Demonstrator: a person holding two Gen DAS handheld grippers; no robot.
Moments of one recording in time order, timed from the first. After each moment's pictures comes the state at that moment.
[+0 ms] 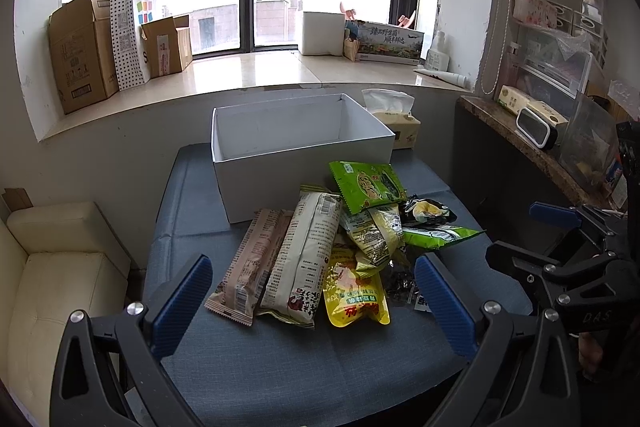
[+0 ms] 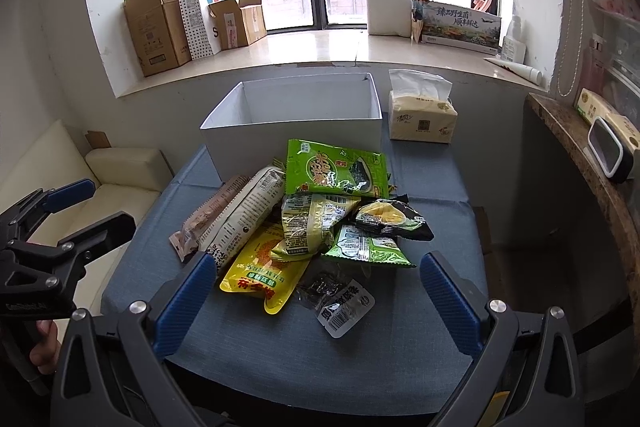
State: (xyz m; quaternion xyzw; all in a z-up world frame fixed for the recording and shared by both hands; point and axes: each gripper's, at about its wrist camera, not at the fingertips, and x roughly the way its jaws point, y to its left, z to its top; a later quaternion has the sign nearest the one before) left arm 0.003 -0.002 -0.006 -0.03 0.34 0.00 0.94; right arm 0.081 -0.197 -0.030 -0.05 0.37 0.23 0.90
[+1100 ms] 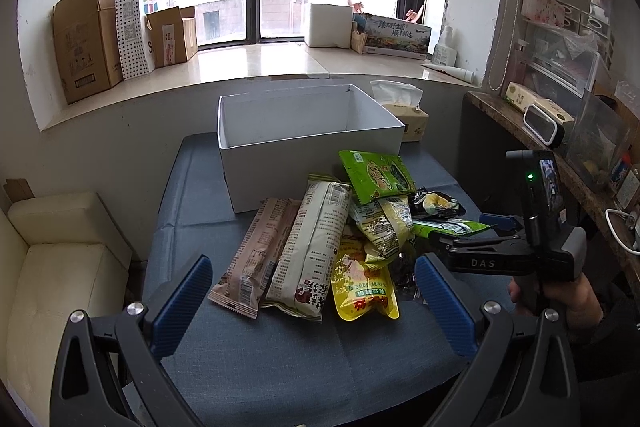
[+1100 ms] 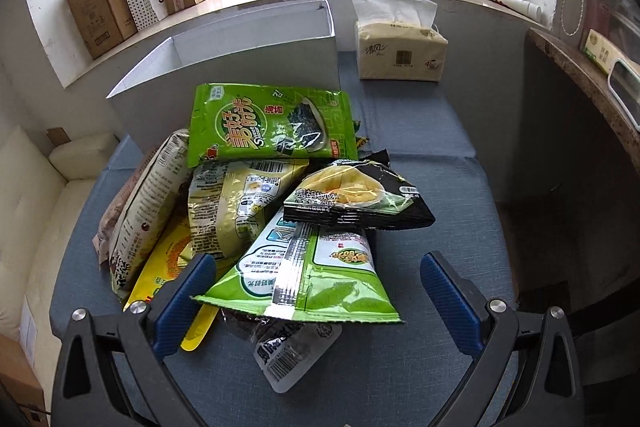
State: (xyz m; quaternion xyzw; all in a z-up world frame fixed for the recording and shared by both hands) left arm 0.005 0.006 -0.019 -0.04 0.35 0.01 0.94; right arm 0.172 -0.195 -0.124 -0.04 0.45 0.18 0.87
